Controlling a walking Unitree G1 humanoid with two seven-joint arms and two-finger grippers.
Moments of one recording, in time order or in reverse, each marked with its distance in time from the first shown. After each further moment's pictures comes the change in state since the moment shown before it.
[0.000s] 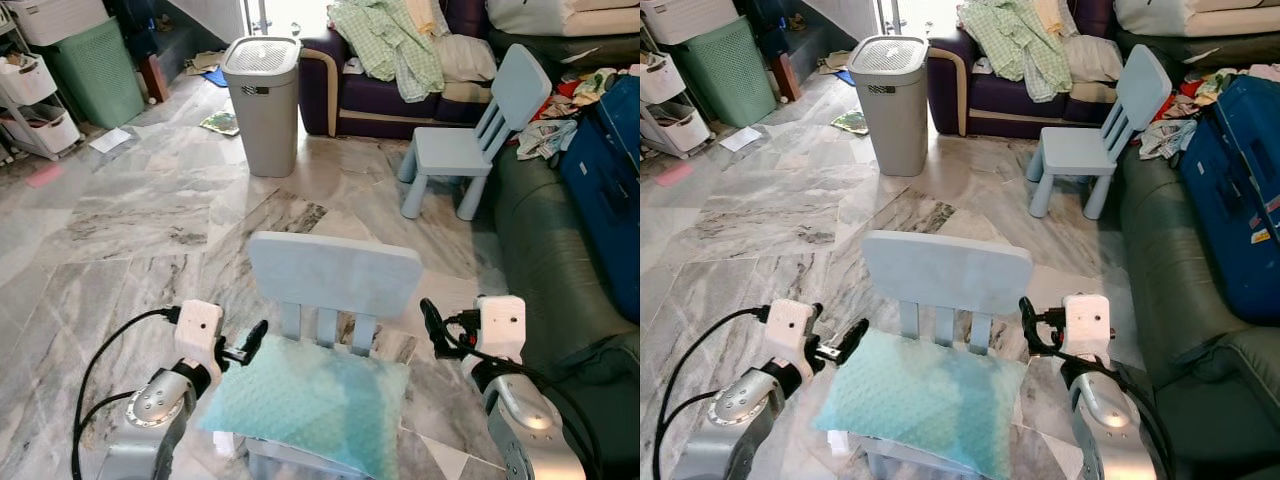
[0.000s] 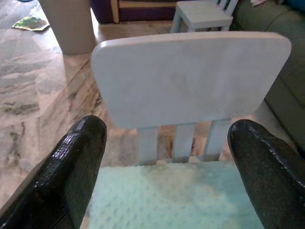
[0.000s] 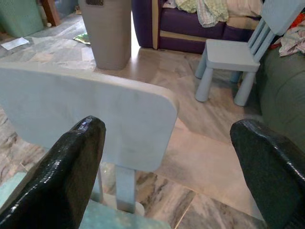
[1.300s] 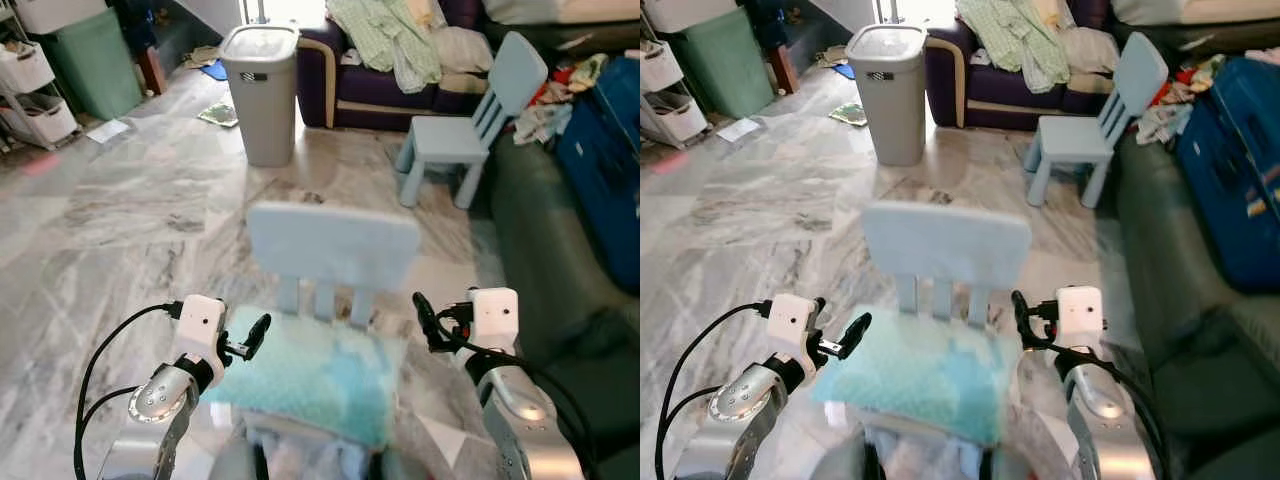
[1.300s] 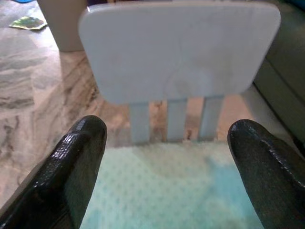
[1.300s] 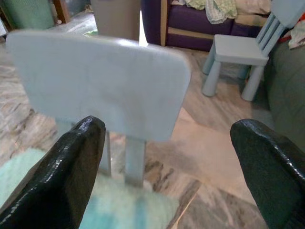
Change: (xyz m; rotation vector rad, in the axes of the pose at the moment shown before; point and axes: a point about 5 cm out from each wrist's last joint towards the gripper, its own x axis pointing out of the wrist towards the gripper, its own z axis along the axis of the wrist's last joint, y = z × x) left arm 0.002 0.001 0.005 0.007 -0.012 0.003; right arm 0.004 0.008 0.004 -0.001 -0.002 0.047
